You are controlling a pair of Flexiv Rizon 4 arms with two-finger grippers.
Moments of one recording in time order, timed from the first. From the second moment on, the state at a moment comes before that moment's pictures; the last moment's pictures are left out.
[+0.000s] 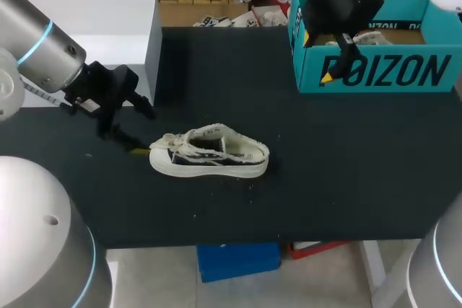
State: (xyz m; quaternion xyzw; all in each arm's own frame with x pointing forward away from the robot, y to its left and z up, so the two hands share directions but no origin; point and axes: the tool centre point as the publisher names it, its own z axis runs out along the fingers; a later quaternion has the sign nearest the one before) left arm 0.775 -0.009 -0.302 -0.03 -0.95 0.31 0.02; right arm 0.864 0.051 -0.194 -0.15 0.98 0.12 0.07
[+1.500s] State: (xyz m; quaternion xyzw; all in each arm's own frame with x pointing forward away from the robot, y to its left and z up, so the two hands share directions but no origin) left arm 0.775 -0.009 -0.303 -0.03 -0.95 0.31 0.02; right arm 0.801 0.132 -0.266 -0.01 0.96 0.27 0.10
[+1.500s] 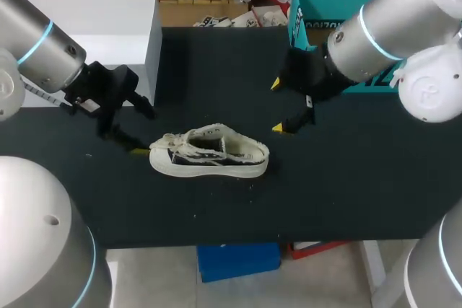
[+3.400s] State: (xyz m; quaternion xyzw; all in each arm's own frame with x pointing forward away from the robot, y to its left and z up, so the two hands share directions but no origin) left arm 0.775 -0.009 -0.303 -0.03 -0.95 0.31 0.02; right arm 0.793 0.169 -0.384 0.06 0.90 0.42 0.07
